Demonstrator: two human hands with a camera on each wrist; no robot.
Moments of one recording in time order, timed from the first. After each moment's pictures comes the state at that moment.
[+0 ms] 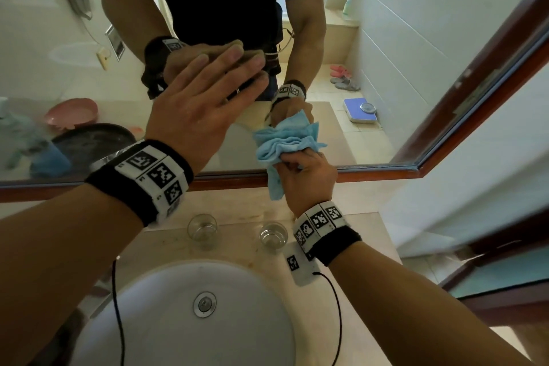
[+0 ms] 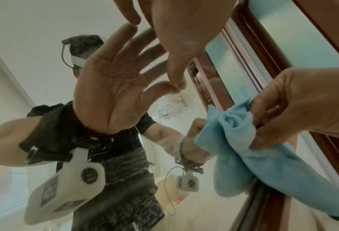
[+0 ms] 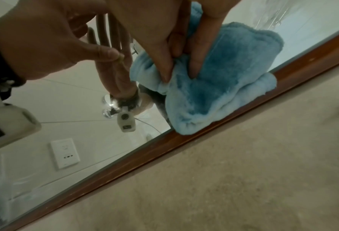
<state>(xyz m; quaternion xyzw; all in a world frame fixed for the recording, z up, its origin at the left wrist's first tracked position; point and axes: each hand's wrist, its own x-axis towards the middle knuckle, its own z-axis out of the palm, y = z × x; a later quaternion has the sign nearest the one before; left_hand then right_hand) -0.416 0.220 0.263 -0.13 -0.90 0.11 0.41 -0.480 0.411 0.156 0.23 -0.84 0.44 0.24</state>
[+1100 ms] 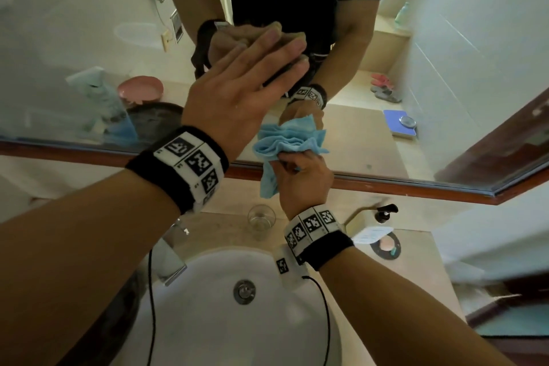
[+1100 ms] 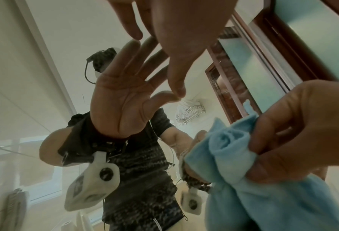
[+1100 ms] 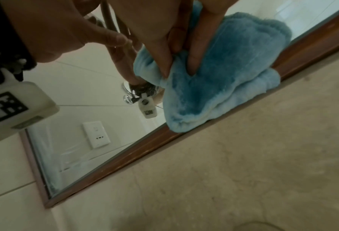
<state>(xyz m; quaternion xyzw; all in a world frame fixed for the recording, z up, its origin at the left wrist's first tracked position) -0.358 0.143 0.263 -0.06 -0.90 0.09 0.42 -0.413 0.282 0.146 0.26 -0.81 0.49 0.19</state>
